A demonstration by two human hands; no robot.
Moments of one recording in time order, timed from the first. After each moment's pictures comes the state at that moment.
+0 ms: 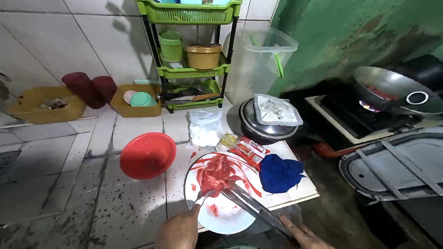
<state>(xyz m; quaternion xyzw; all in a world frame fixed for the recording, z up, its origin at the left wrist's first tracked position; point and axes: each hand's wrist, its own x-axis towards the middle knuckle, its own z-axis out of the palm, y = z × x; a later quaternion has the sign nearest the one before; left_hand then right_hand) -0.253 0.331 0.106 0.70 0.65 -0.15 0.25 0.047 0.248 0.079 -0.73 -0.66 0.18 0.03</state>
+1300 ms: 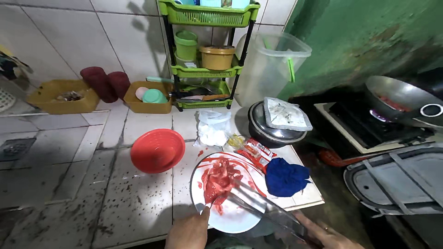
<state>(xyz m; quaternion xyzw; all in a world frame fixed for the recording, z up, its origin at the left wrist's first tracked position) -0.246 0.321 0.101 0.70 0.63 -0.19 0.28 0.070 0.266 0.117 -0.68 -0.71 0.17 0.02</state>
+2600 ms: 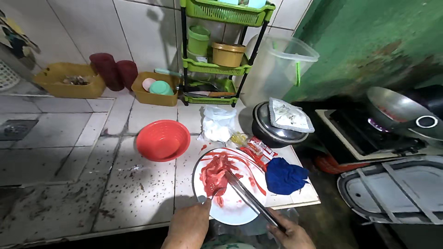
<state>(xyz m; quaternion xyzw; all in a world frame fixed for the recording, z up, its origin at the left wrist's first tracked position) -0.250 0.321 0.102 0.70 0.62 -0.18 0.30 0.026 0.278 0.069 -0.74 -0.56 0.38 0.06</state>
